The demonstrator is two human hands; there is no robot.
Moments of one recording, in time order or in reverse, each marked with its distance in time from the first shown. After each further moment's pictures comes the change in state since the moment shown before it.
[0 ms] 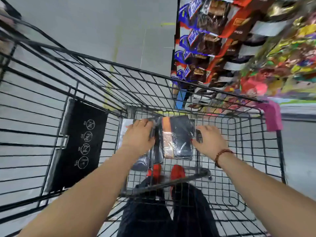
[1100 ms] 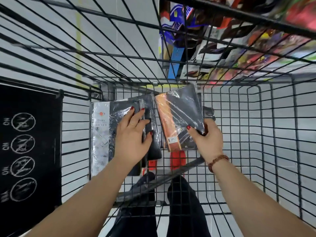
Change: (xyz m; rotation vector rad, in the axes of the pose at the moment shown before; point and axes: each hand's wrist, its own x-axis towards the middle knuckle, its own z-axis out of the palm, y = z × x) left_hand 0.036 -0.027 0.142 -0.253 0.162 0.064; right_hand 0.038 0.014 0.137 0.773 0.271 0.417
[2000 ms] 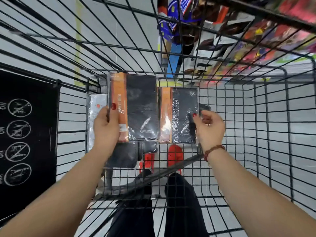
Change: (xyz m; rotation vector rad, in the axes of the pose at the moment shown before) left_hand -0.002 -0.009 -0.024 -0.863 0.328 -0.570; right_hand 0.009 0.005 0.000 0.209 0.263 -0.001
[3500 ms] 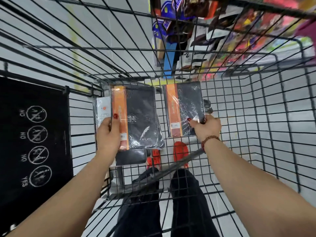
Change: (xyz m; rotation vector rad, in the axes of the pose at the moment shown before) left_hand -0.004 -0.020 -0.031 0.150 -0.042 -0.041; right_hand -0.006 0.030 0.015 -0.391 -0.097 0.245
